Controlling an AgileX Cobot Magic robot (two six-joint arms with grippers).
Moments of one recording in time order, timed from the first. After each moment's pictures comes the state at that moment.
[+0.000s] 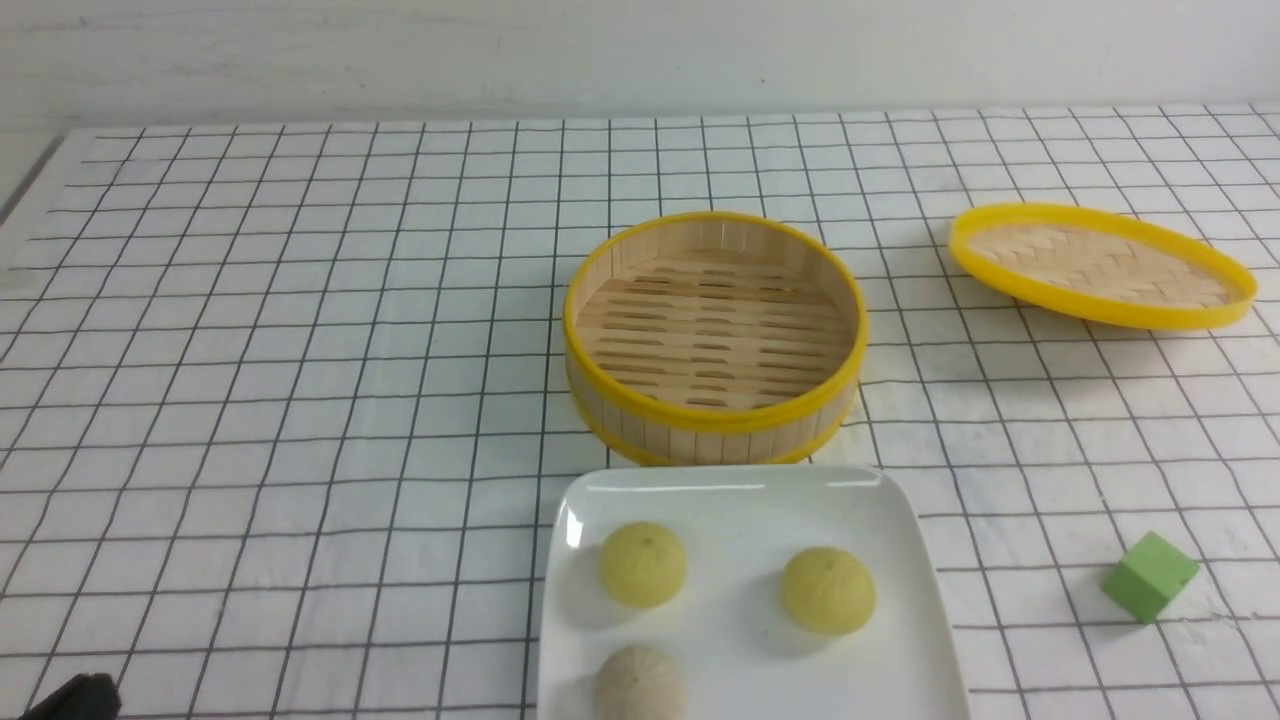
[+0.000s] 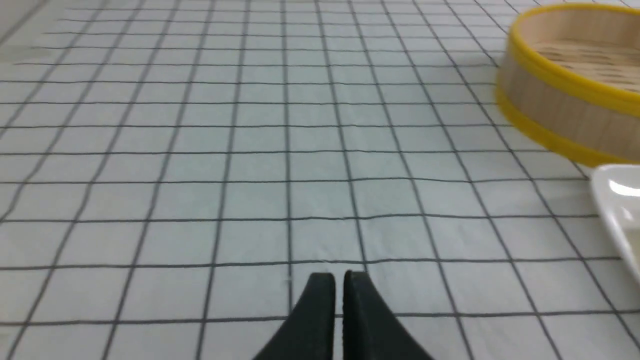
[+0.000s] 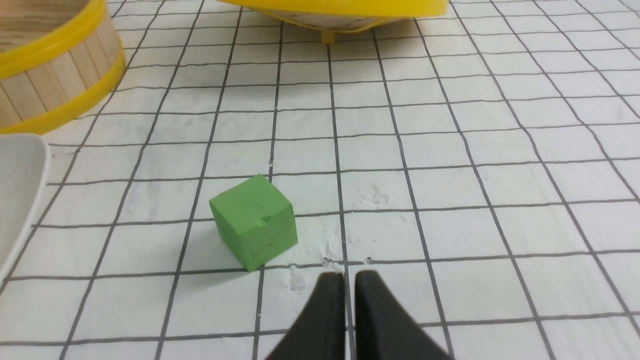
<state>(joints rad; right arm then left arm) 0.03 -0.01 0.02 -0.10 0.41 0.18 -0.09 0.00 0.03 0.07 0.30 -0.11</state>
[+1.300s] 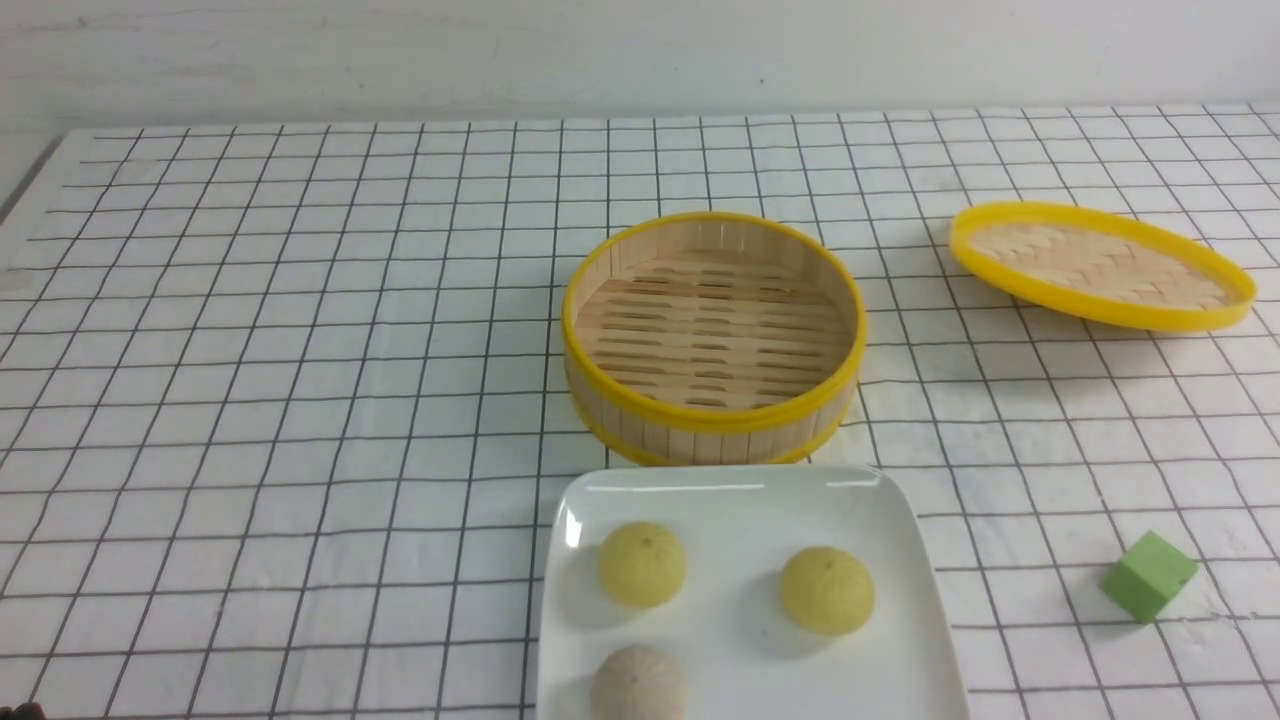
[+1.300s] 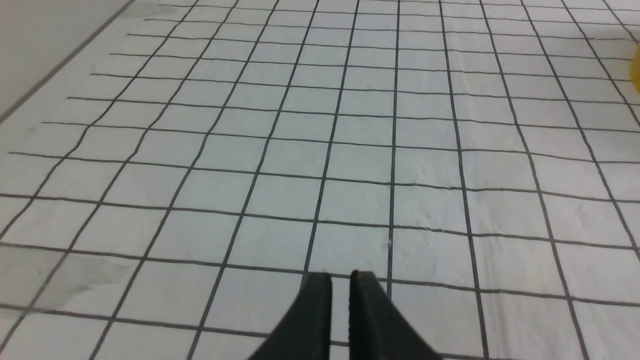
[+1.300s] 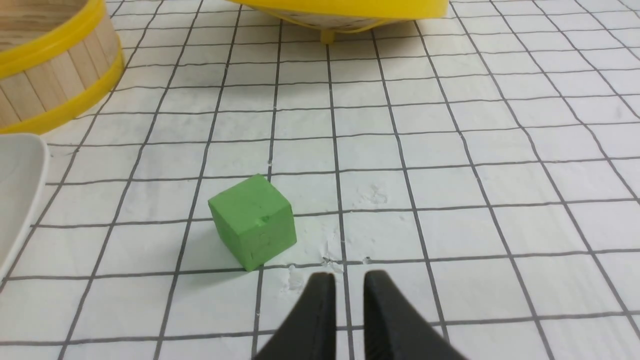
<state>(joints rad) 0.03 -0.01 0.02 -0.10 0.41 0.18 0.05 -0.01 0.03 0.12 0.37 -0.11</state>
